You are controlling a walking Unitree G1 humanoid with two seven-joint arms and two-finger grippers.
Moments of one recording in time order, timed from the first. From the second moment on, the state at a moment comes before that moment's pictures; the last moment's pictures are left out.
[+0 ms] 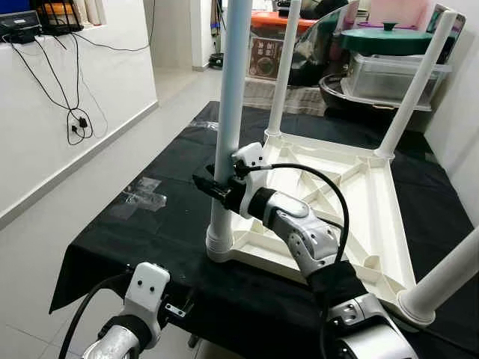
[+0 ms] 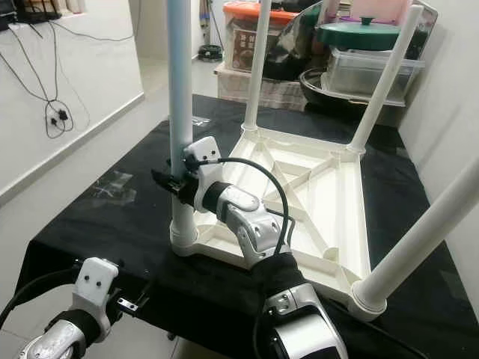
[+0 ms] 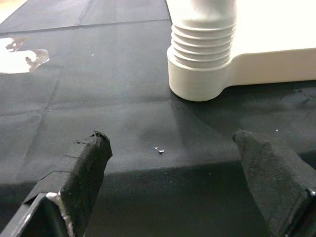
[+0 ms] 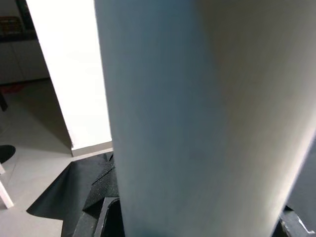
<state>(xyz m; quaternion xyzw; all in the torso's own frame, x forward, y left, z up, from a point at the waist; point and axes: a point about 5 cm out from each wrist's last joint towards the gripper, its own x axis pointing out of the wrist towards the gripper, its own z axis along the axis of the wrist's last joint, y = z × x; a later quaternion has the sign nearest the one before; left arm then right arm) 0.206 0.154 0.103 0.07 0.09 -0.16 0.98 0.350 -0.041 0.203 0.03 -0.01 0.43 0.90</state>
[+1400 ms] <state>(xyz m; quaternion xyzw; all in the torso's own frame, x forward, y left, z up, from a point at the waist) 0.210 0.152 0.111 0.06 0.07 -0.16 0.98 0.331 -0.037 0.197 0.00 -0.05 0.44 0.90</state>
